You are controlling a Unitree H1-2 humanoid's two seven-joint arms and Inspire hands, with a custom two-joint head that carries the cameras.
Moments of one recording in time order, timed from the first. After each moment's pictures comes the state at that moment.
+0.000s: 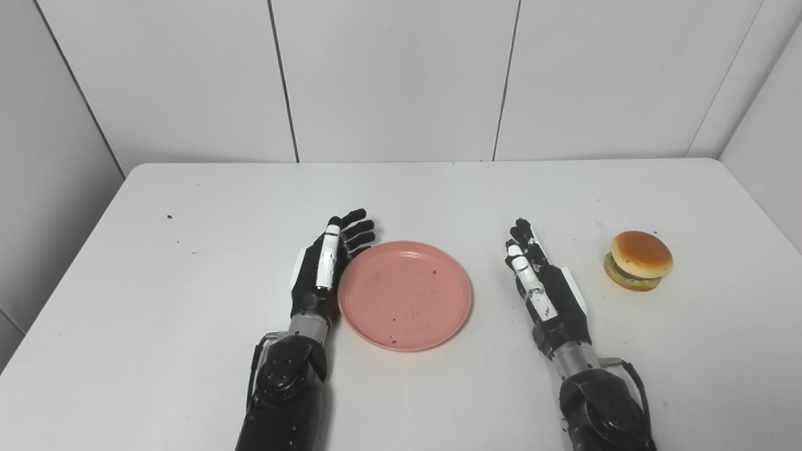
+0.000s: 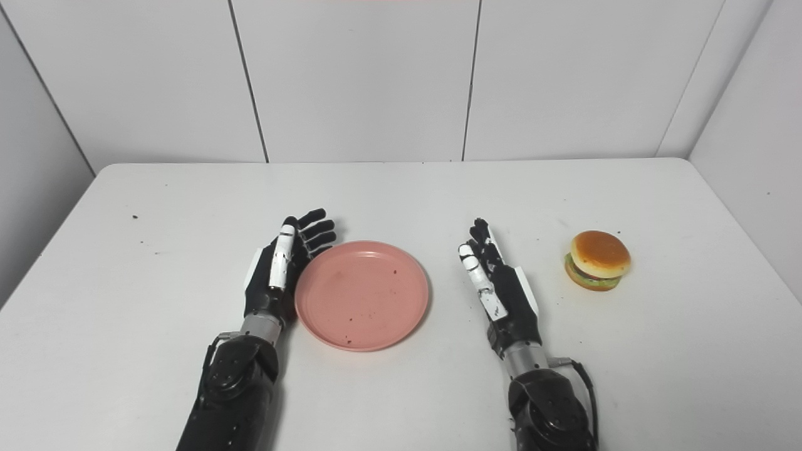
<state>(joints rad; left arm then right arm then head) -0.34 -0.09 0.00 0.32 -0.13 0.00 -0.03 -0.22 -0.03 -0.01 0.13 0.13 -0.01 0.11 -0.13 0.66</state>
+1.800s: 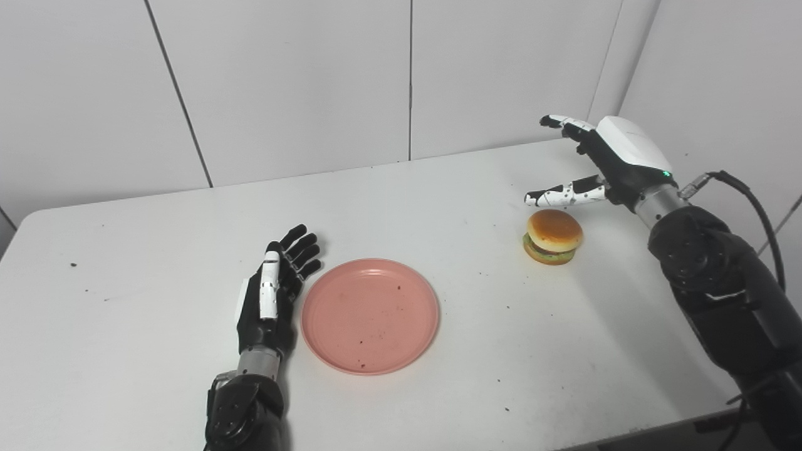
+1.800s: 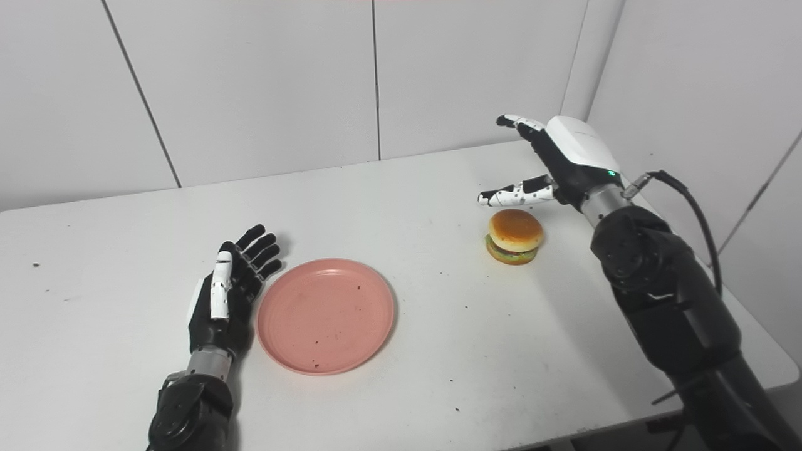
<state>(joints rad) -0.32 -0.12 0.03 0.33 -0.20 -0.04 -0.10 -0.43 -0.64 0.04 -0.09 -0.53 0.30 0.28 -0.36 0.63</state>
